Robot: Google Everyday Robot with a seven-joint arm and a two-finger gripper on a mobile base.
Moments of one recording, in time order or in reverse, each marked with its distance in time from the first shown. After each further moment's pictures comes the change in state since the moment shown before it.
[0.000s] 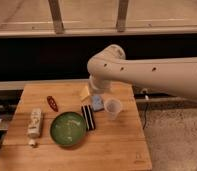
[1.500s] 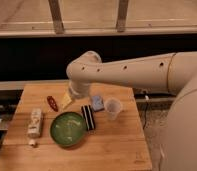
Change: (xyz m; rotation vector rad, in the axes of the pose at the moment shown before) arm -0.011 0.074 0.049 -0.098 0.064 -0.168
